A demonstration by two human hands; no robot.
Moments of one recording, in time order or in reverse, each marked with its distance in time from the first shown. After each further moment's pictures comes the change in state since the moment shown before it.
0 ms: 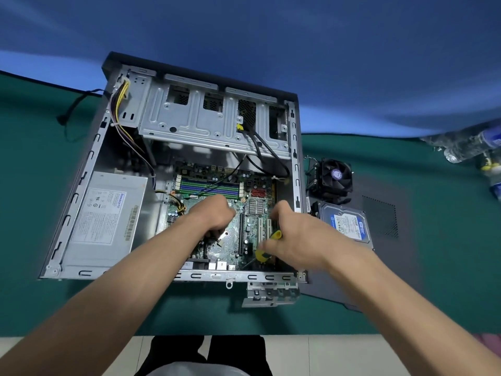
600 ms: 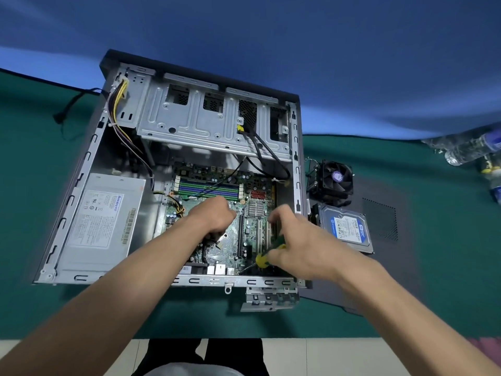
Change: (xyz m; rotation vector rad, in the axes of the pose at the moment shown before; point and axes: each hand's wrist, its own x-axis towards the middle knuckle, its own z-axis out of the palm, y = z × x) left_hand 0.001 0.000 0.001 0.008 0.003 0.010; right_hand -0.004 0.005 0.002 0.166 -0.051 -0.017
